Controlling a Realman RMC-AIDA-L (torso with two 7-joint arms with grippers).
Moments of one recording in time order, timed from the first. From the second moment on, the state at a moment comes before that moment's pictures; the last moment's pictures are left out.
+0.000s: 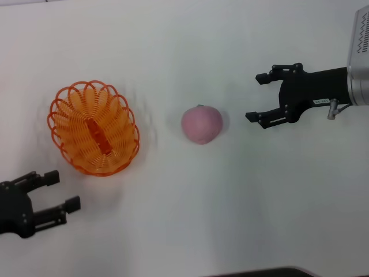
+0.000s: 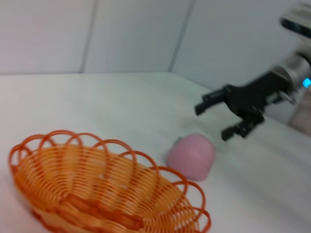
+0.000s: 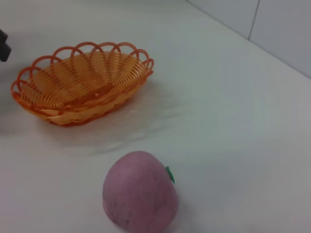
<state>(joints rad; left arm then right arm) -0.24 -2.16 0.35 0.76 2.28 1.78 -1.24 0.50 2.08 -0.80 -0.79 -2.22 -1.36 1.25</state>
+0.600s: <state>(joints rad) -0.33 -2.10 0.32 0.76 2.29 1.73 -1.70 0.50 2.09 -0.80 -0.79 -2.22 -1.34 1.25</state>
